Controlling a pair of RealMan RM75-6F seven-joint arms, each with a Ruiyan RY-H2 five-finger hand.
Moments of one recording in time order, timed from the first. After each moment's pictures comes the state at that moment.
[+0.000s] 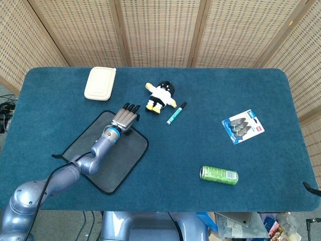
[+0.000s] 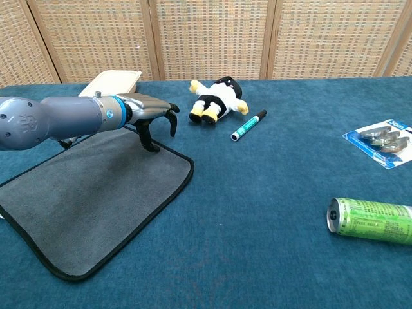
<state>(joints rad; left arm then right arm) -1.11 -1.84 -0.24 -0.73 1.02 0.45 0.35 -0.02 -1.05 0.17 -1.63 -1.22 1.46 0.02</state>
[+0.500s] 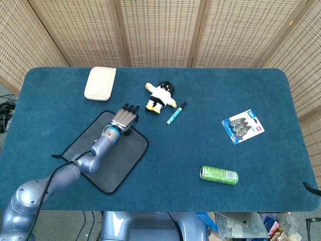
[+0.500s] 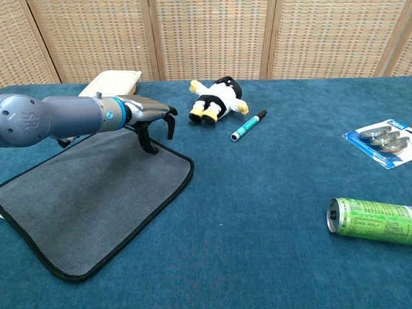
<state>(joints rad) -1.12 -1.84 -0.21 -0.72 0.98 0.43 0.37 -0.02 -1.05 0.17 -1.63 -1.21 1.45 0.02</state>
